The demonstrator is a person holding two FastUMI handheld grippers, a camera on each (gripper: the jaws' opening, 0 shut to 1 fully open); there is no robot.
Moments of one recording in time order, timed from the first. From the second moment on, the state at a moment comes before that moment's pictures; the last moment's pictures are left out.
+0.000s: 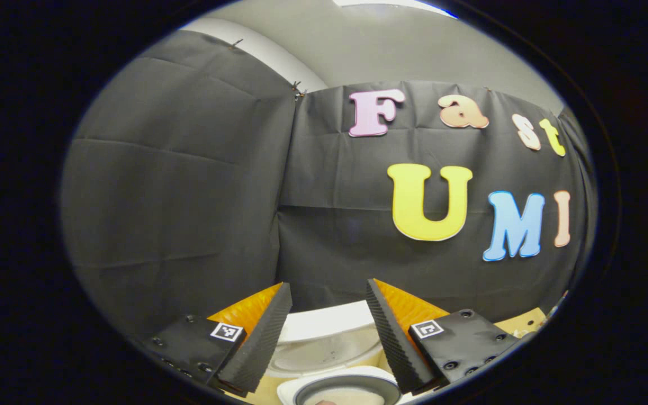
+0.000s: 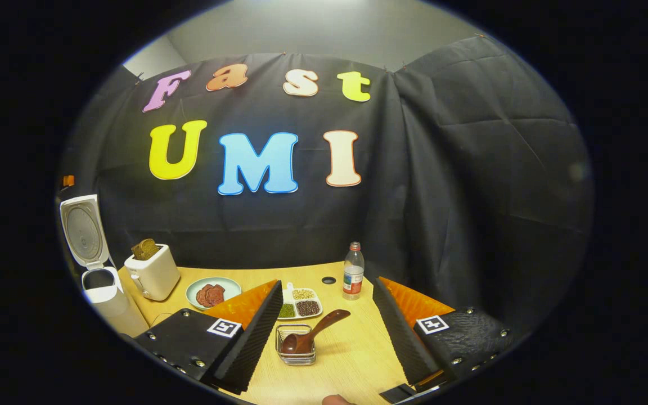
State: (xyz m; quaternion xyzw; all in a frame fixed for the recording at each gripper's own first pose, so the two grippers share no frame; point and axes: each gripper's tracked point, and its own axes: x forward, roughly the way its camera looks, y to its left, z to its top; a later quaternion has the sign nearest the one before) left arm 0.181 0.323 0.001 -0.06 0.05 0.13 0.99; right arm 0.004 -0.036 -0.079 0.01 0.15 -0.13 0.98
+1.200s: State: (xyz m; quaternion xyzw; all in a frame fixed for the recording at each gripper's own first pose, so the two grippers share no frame) left arm 0.162 0.279 -0.052 -0.06 0.12 0.13 0.98; right arm 0.004 -0.037 -0.075 0.02 0.13 -0.08 0.99
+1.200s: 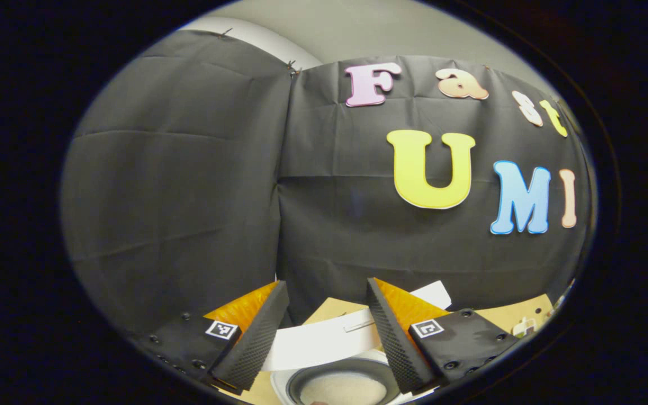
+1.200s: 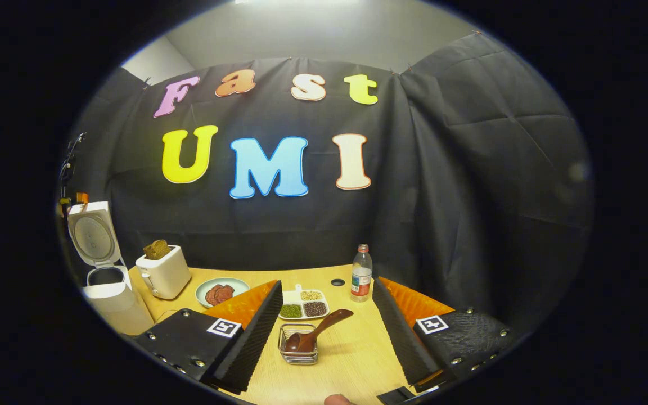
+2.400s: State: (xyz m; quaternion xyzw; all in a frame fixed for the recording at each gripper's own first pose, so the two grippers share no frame) left arm 0.060 0.180 -0.159 -0.08 0.21 0.09 0.97; right arm 0.035 -0.024 -0.077 0.01 0.14 0.00 0.99
